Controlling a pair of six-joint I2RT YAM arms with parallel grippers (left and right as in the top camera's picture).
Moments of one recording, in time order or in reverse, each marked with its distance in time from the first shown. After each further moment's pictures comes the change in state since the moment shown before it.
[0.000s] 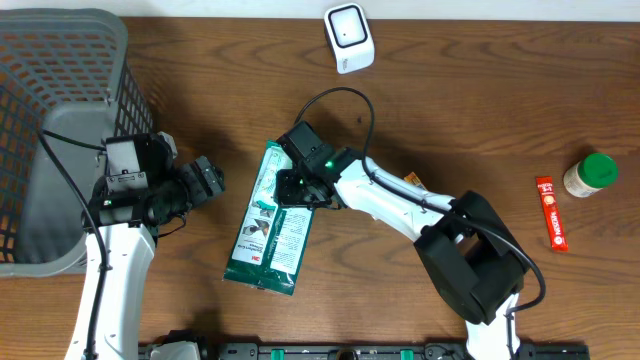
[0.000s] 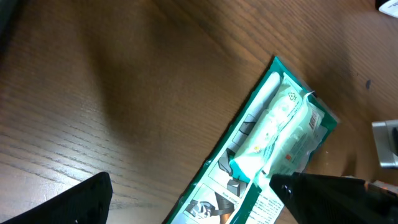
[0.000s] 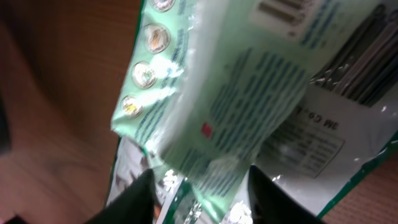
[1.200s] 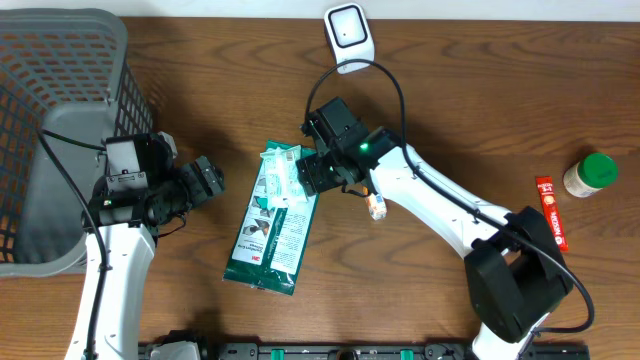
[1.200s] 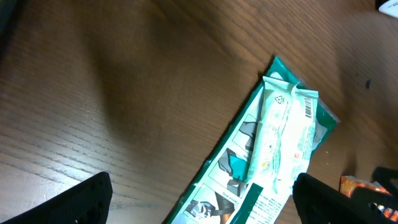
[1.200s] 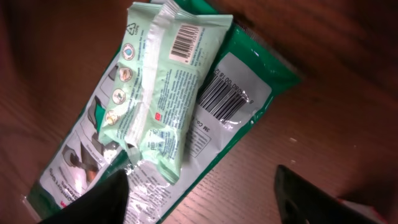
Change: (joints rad) left arm 0.000 0.000 0.000 0.000 0.000 0.000; right arm -0.097 -0.158 -0.002 -0.138 0.113 -0.391
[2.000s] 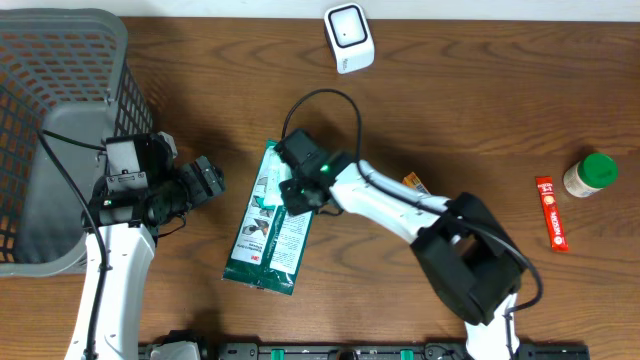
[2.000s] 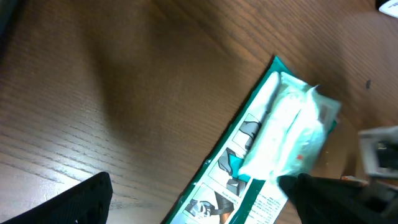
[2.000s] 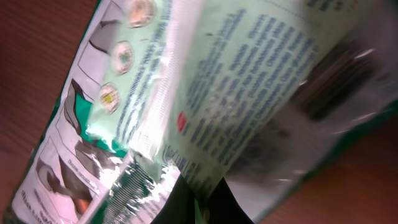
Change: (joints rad) left arm 0.000 0.000 0.000 0.000 0.000 0.000; right arm 0.103 0.152 0.000 0.070 0.023 0.078
